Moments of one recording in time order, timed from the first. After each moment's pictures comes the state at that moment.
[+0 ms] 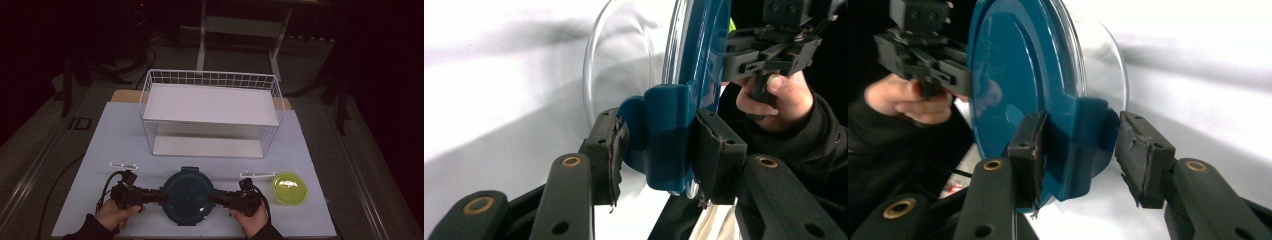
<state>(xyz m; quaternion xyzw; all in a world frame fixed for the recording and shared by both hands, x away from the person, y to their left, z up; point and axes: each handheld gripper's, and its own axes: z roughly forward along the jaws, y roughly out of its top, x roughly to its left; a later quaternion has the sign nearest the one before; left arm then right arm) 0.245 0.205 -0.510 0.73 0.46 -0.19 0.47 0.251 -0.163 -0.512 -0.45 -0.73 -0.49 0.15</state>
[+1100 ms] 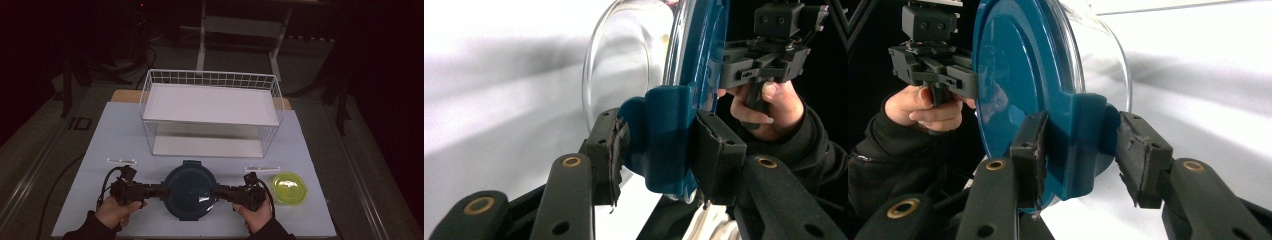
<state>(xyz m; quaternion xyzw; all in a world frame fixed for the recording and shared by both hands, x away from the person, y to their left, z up) 0.244 0.198 -0.482 0.72 0.46 -0.18 0.49 0.257 -0.171 -0.488 -0.44 -0.73 -0.50 0.16</state>
